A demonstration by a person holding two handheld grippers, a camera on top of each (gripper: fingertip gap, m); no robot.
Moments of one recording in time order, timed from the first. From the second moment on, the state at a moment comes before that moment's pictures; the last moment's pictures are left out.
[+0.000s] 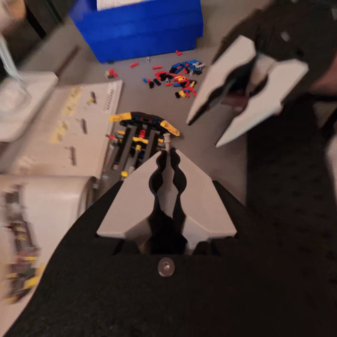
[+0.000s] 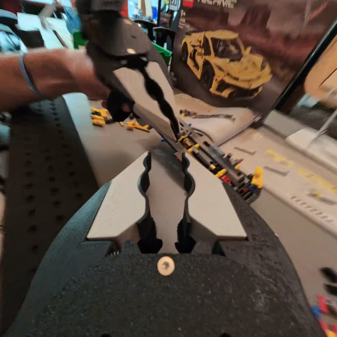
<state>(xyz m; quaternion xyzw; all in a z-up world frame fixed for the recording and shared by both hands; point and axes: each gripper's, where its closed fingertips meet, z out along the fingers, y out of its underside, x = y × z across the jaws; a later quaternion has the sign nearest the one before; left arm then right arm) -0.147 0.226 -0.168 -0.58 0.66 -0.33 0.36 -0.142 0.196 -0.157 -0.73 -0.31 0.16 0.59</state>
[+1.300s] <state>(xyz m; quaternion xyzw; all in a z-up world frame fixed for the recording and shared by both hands) -0.131 0.215 -0.157 -0.35 0.73 0.00 0.58 -0.138 0.212 -0.151 -0.75 -0.19 0.33 0.55</state>
